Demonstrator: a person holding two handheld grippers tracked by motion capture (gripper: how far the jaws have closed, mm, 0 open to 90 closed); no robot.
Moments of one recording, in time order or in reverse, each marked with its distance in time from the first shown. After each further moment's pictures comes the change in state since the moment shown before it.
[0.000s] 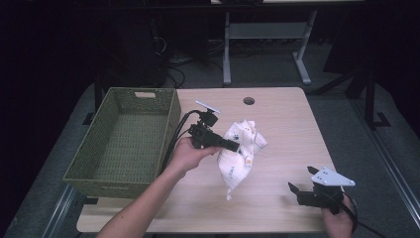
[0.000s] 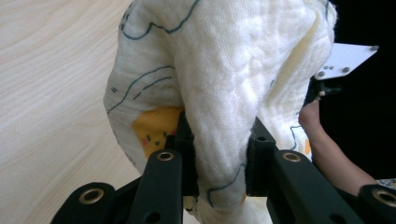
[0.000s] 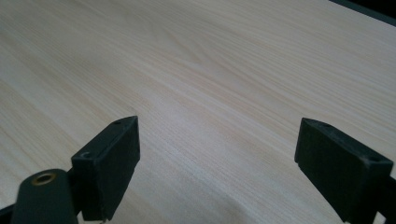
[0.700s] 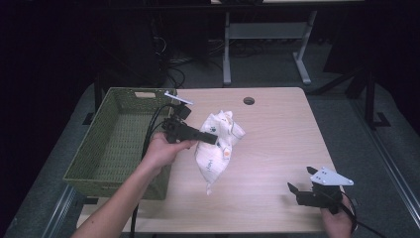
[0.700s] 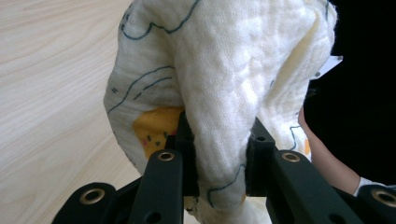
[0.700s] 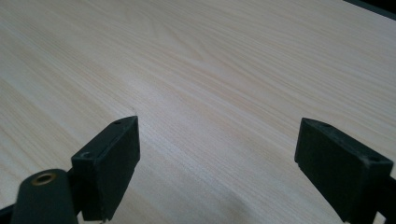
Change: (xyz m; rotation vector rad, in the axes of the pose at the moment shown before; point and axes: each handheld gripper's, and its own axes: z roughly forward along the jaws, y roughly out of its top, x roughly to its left) left arm 0.004 -0.011 -0.066 -0.060 0.003 -0.012; right arm 0.000 -0.001 0.003 0.011 0.004 0.001
